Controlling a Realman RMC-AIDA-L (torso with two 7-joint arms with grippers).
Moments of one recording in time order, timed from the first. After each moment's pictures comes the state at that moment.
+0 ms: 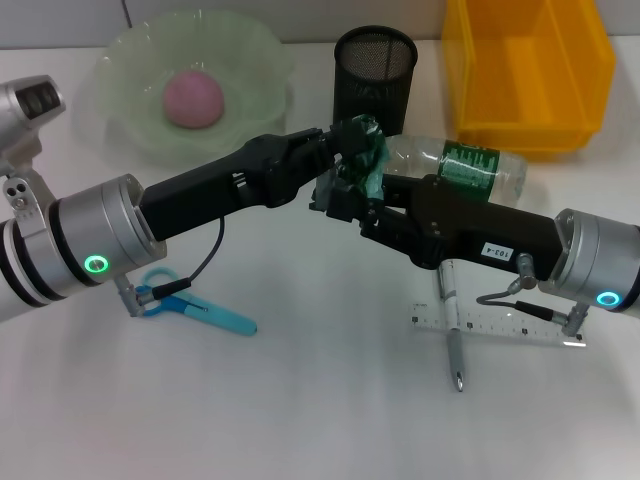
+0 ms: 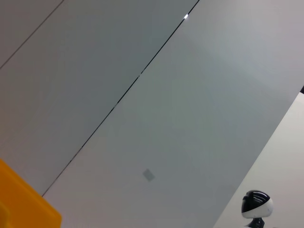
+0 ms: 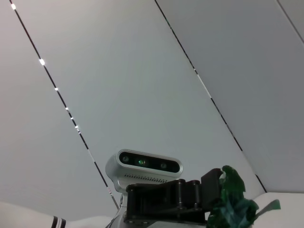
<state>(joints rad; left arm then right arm) -0.65 -2.08 0.78 0.16 1.54 1.70 -1.40 0.65 2.09 -0.64 -0.11 -1.77 -1.66 1.15</state>
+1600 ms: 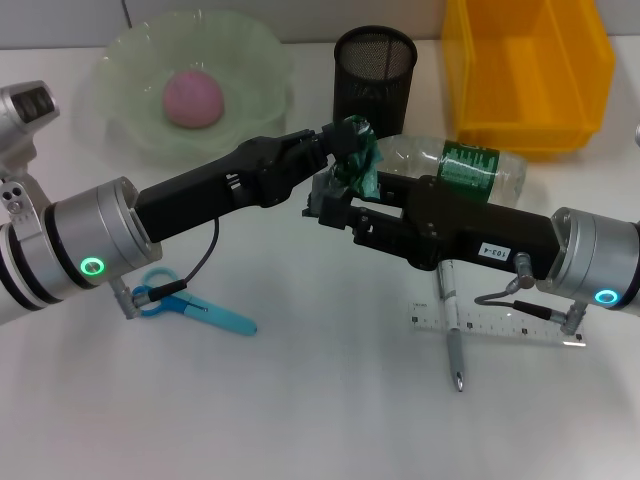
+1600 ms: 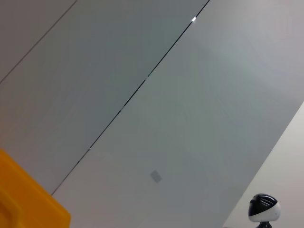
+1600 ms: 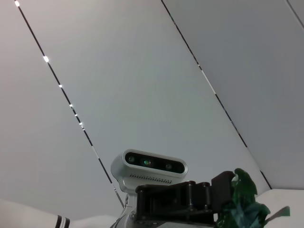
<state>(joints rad) -0.64 -2.08 0.78 0.16 1.54 1.69 -1.40 0.66 2.08 -0.64 -0.11 -1.77 -1.66 1.16</state>
